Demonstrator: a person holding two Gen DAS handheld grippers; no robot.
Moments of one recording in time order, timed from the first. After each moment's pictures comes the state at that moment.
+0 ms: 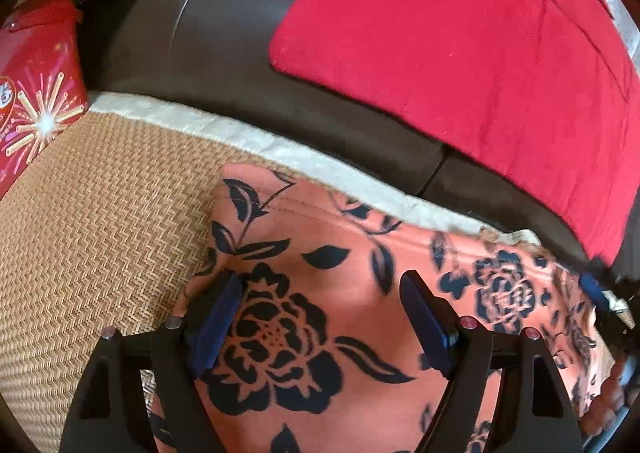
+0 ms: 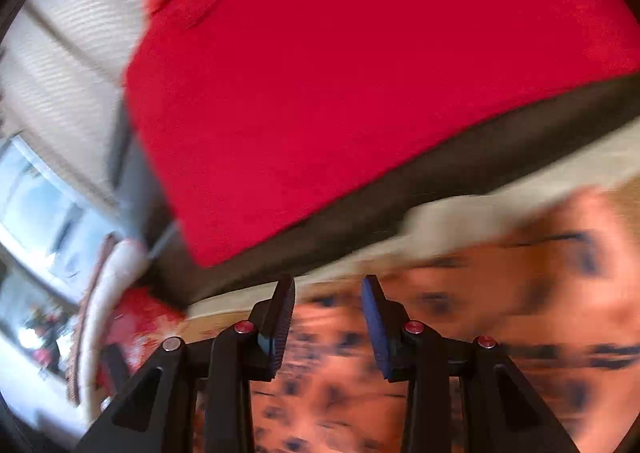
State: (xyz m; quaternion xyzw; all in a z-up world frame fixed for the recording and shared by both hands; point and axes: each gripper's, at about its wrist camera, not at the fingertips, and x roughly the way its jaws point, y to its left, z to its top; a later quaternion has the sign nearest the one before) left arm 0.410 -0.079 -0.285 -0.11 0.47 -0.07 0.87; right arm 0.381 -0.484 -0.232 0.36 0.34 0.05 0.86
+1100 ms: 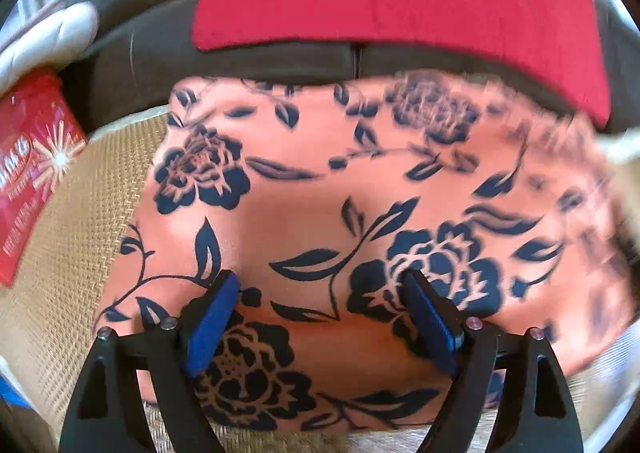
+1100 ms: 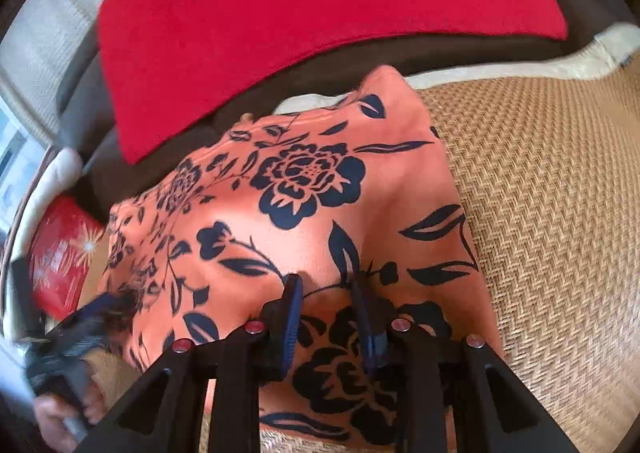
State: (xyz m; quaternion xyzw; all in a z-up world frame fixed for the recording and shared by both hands) left arm 0.248 -0.135 -0.289 0.10 0.47 -0.09 0.87; right arm 0.222 -0.483 -0.251 0.25 0.44 -0.02 0.86
